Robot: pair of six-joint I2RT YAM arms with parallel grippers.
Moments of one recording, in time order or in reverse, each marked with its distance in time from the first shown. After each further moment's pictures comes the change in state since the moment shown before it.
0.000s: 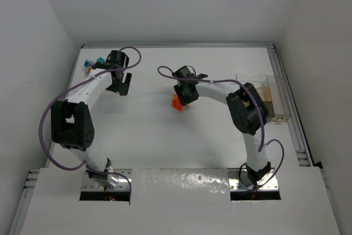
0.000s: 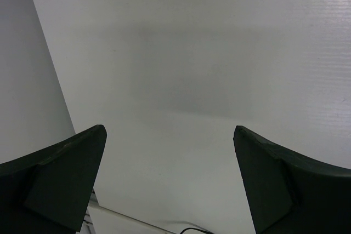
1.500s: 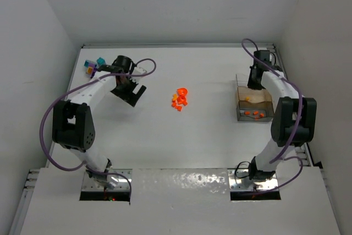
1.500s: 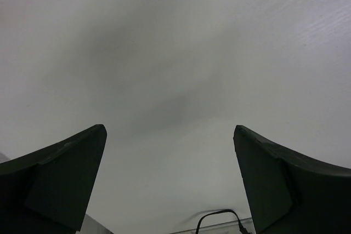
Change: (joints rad) left arm -0.056 -0.008 -0.044 -0.066 0.418 0.302; right arm -0.687 -0.358 -0.228 -0.034 0.164 0.022
